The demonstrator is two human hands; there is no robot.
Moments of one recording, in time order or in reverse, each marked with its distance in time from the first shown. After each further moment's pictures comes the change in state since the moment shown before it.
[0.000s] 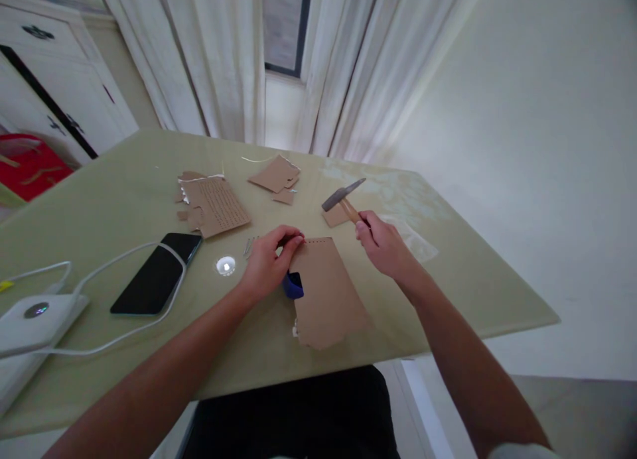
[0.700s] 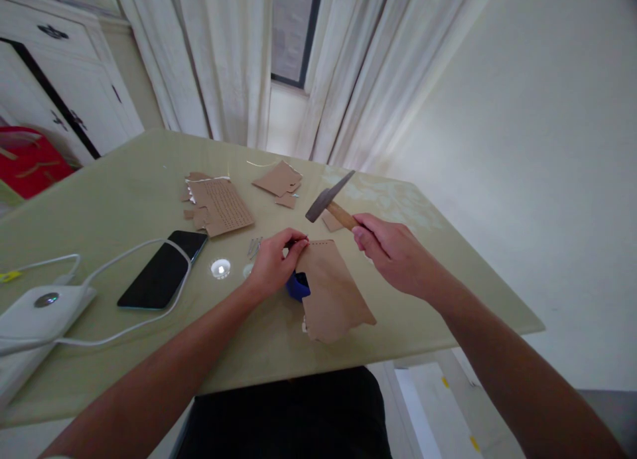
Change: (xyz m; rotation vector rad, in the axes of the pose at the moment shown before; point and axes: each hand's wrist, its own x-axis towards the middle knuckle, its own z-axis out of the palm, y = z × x) left_hand 0.000 -0.002 0.005 -0.016 0.004 -0.009; right_hand -0.016 -0.071 -0.059 0.050 -0.129 -0.212
